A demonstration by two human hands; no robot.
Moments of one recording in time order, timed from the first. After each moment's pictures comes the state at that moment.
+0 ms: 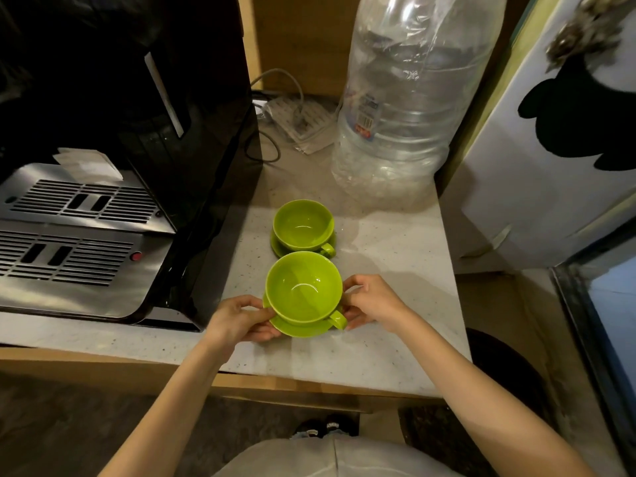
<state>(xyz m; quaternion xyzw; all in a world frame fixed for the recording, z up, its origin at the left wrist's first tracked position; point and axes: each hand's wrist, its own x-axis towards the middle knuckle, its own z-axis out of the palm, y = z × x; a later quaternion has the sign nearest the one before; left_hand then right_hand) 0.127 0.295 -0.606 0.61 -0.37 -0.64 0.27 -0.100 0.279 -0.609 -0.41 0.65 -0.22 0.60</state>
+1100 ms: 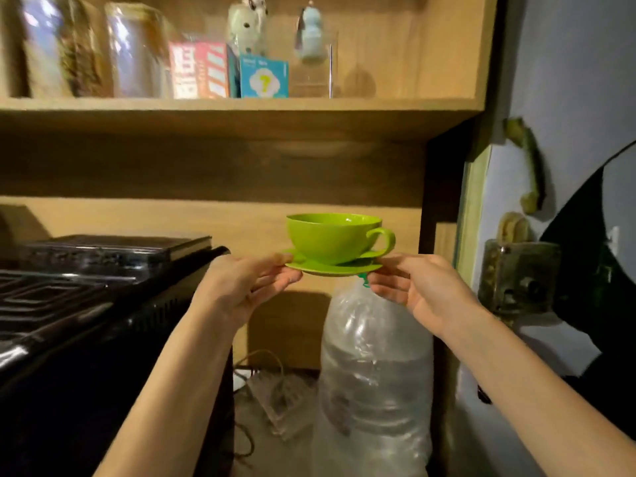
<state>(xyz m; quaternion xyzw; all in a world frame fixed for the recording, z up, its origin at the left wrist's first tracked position) 0.040 0.143 -0.220 0.35 -0.44 -0.57 0.60 -0.154 0.165 -0.222 -0.45 0.38 -0.65 0.48</state>
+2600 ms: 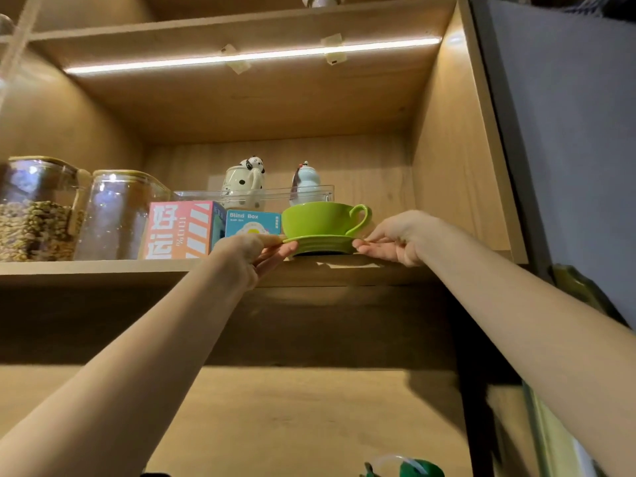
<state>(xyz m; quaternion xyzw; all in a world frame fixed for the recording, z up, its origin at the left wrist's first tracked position) 0.020 -0.011 0.001 0.30 -0.48 -0.52 0.64 -0.165 0.017 0.031 -0.56 0.50 -0.56 0.35</state>
